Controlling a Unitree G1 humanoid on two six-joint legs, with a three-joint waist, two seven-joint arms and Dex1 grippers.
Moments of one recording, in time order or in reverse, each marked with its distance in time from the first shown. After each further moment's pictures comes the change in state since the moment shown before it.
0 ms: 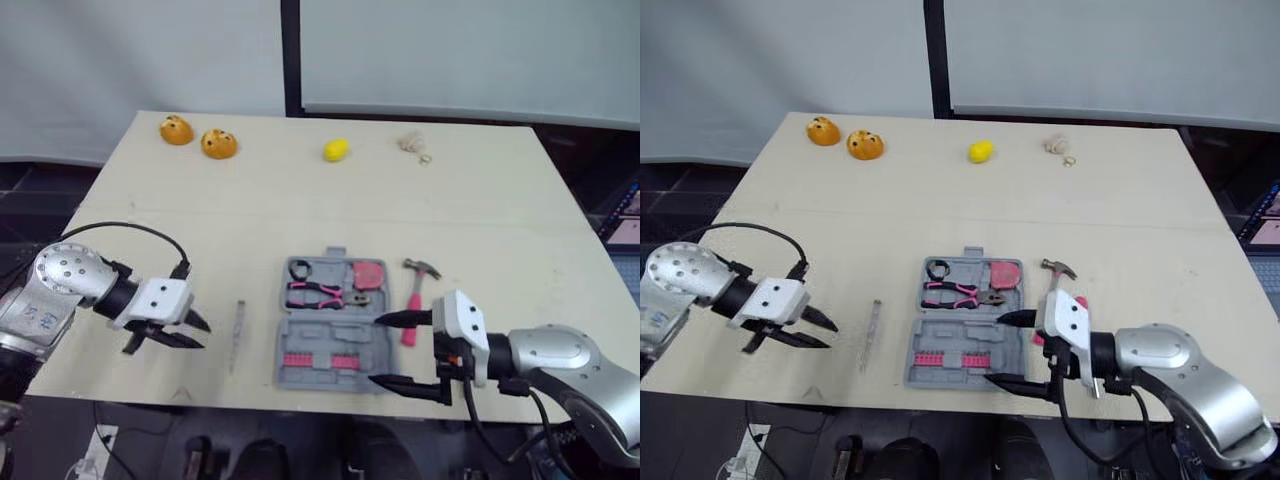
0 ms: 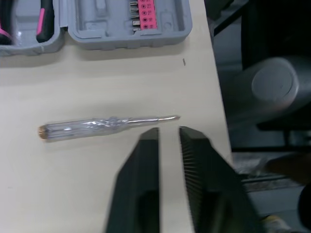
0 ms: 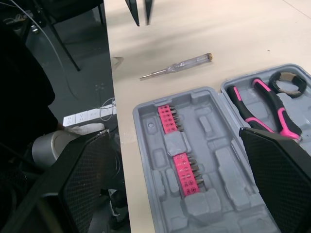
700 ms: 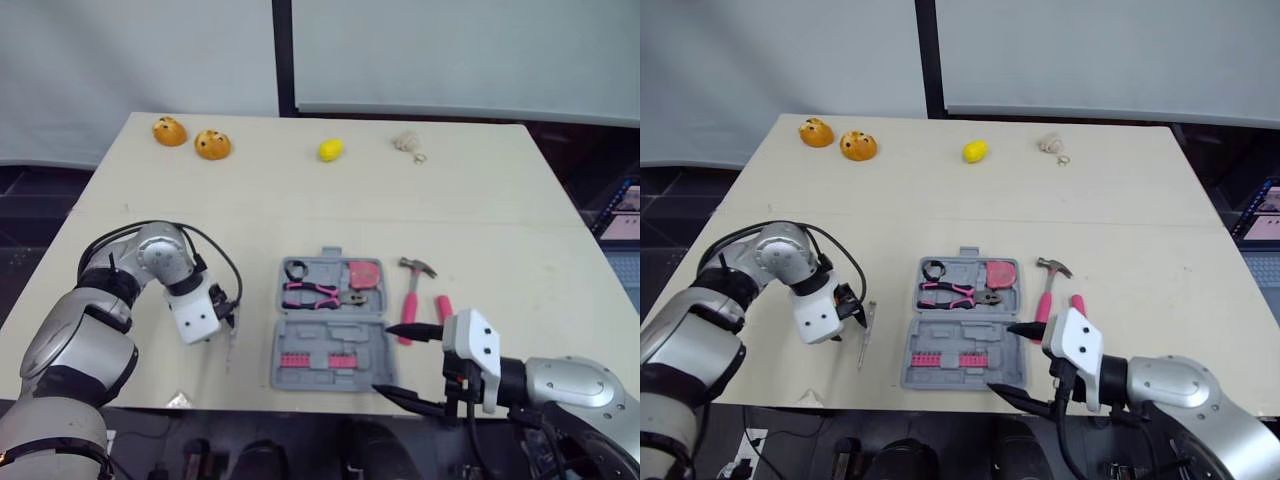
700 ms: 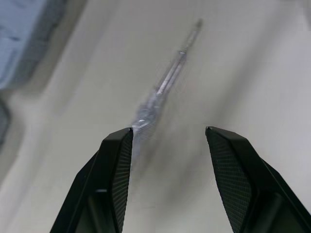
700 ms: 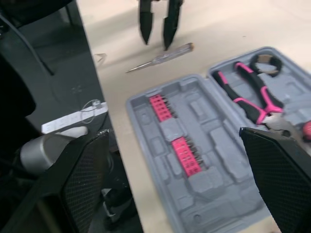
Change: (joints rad) left arm -0.566 -0.385 -0.423 0.925 0.482 -1.078 0.019; right arm 0.197 0.014 -0.113 -0.162 0.003 0.040 -0.144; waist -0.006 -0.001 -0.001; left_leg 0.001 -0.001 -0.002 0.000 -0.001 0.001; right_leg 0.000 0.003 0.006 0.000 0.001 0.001
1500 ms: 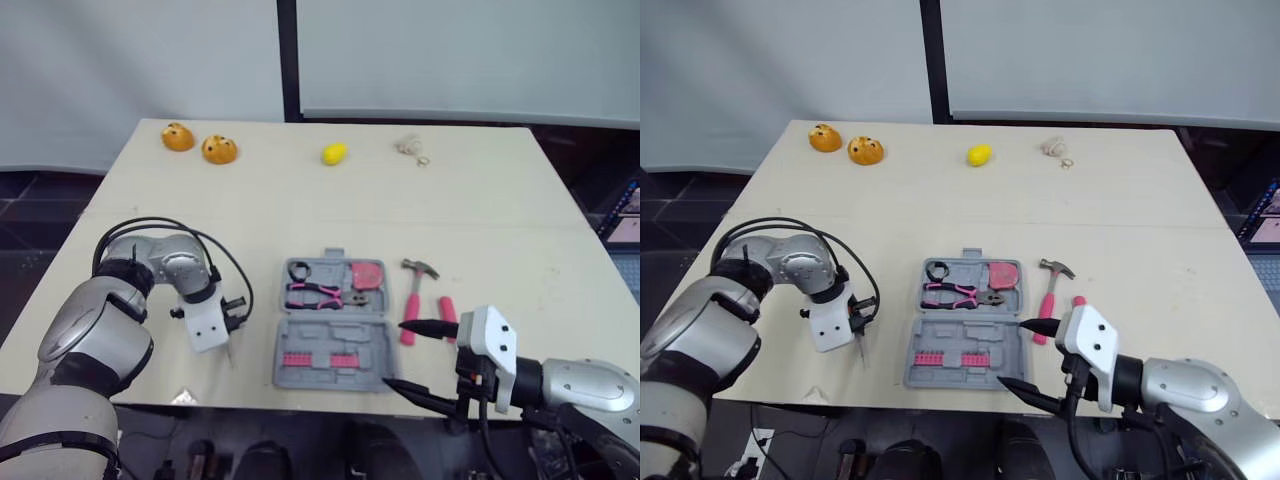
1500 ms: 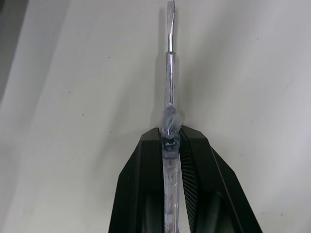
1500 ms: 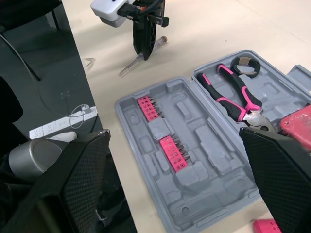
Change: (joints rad) left arm -0.070 -0.051 -0.094 0.107 0.358 -0.034 0.360; right arm 0.049 -0.008 -0.085 -0.030 0.037 0.023 -0.008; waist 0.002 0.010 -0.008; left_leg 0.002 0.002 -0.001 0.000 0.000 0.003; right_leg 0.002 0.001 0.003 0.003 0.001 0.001
